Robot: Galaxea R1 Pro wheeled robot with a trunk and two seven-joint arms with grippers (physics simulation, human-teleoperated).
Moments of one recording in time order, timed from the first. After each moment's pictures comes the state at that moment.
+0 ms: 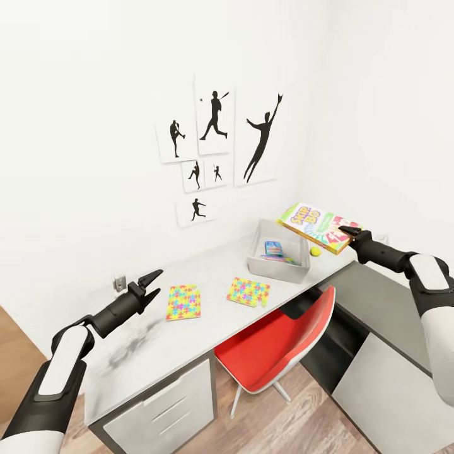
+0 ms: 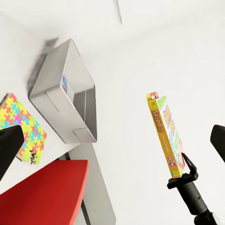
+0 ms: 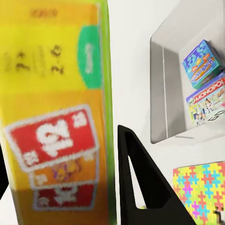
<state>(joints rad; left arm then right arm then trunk) -0.46 0.10 0.19 -1.33 1.19 0.77 -0.25 -1.06 -0.38 -0.28 -0.66 -1.05 0.81 0.19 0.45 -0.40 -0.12</state>
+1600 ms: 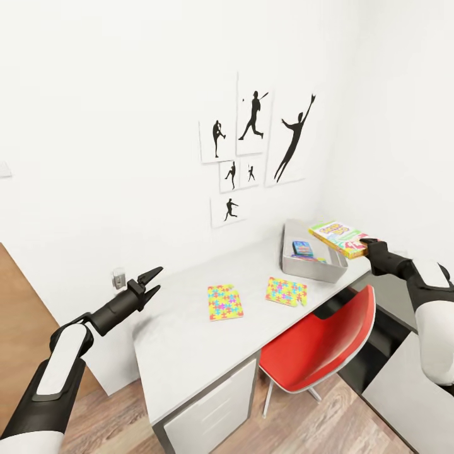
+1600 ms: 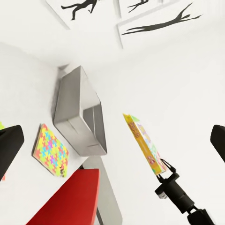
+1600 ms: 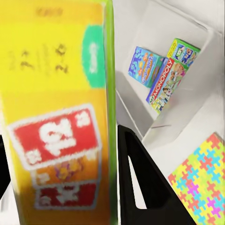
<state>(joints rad) -0.46 0.10 0.19 -1.36 1.18 0.77 -0.25 -1.11 -0.34 -0.49 -0.53 -1.04 0.54 -0.18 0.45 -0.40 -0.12</state>
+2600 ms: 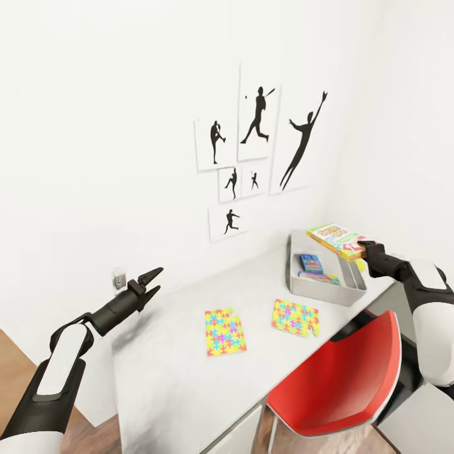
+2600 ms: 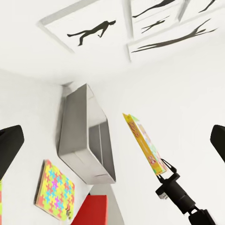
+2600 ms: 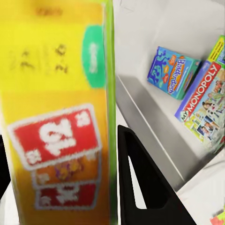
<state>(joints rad) -0.46 0.10 0.19 -1.37 1.17 0.77 -0.24 -1.11 -0.33 -0.50 -0.52 -1.05 0.53 -0.18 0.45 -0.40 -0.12</state>
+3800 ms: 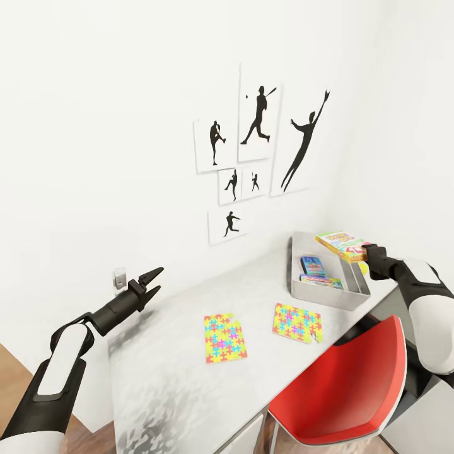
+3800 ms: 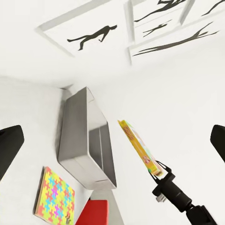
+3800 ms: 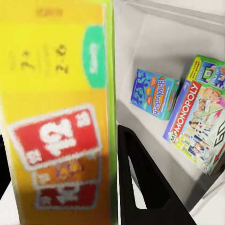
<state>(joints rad) -0.46 0.09 0.18 -1.37 1.17 0.77 -0.24 -1.16 -0.33 -0.50 -0.41 -1.05 0.37 -0.26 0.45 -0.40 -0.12</state>
